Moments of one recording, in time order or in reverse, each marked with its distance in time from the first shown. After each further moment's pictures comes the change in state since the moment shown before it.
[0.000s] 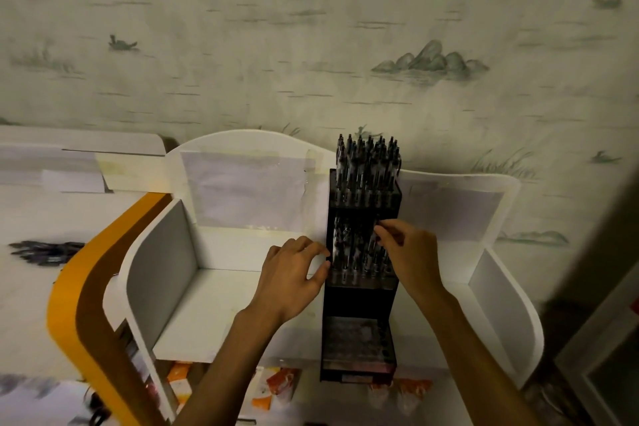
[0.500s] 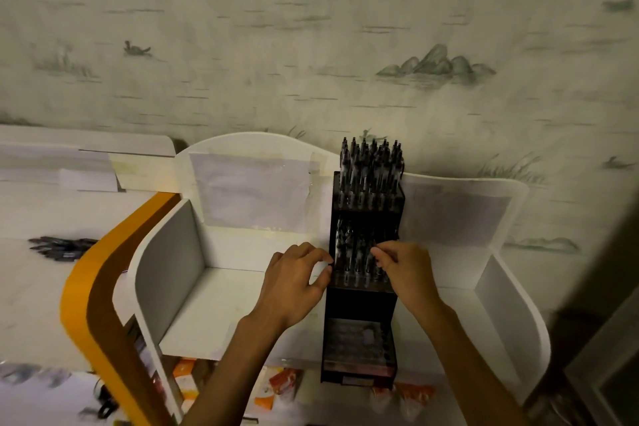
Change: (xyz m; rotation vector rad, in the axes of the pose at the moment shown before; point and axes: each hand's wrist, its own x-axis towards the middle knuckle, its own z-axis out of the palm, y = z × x) left_hand -0.008 0.008 0.001 -0.013 0.005 -0.036; right_hand -0.014 0.011 0.006 -0.075 -0.199 0.101
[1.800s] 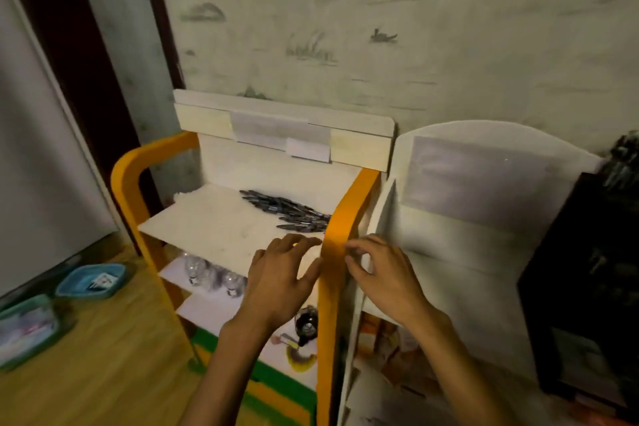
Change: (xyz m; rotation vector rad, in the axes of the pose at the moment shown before) left_hand -0.222 -0.260 -0.245 0.199 0.113 -0.337; right_hand -0.110 -0.337 0.259 0.096 -0.424 -0.305
